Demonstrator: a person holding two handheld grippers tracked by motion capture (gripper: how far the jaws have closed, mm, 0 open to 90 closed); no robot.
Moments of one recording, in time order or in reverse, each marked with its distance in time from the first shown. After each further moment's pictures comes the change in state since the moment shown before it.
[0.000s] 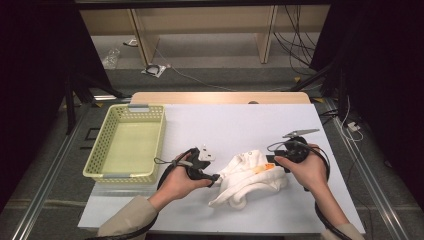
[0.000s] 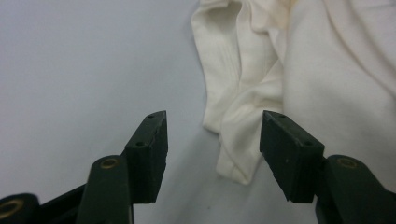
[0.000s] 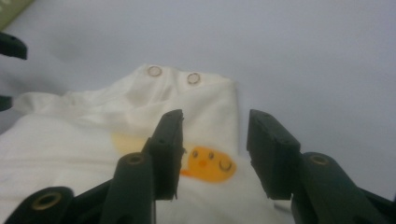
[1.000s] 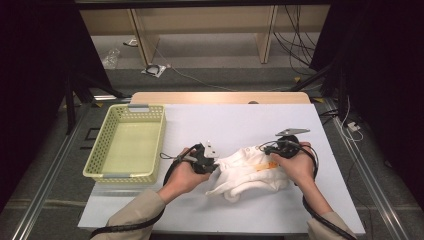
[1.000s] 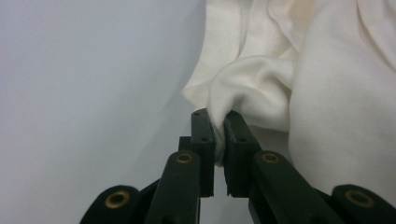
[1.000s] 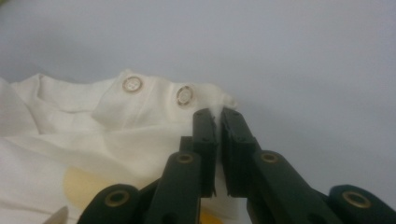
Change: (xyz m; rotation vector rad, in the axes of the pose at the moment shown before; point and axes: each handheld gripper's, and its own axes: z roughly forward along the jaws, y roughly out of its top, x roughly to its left) left arm 0.008 0.018 0.006 -0.056 0.067 0.079; right arm -0.002 0.001 0.023 -0.107 -0.081 -0.038
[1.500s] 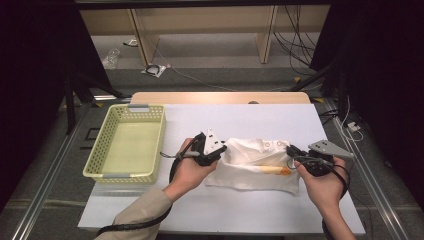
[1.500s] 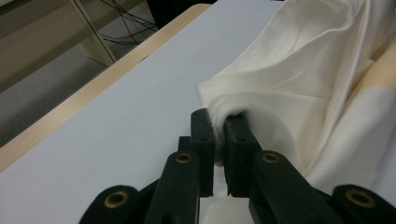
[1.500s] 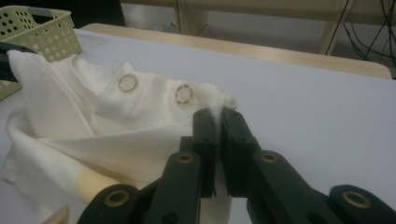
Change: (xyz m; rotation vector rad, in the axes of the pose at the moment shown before) left arm -0.010 0.030 -0.022 -0.286 0.121 0.045; right arm 0.013 -0.033 -0.089 -0.320 -0.128 0.034
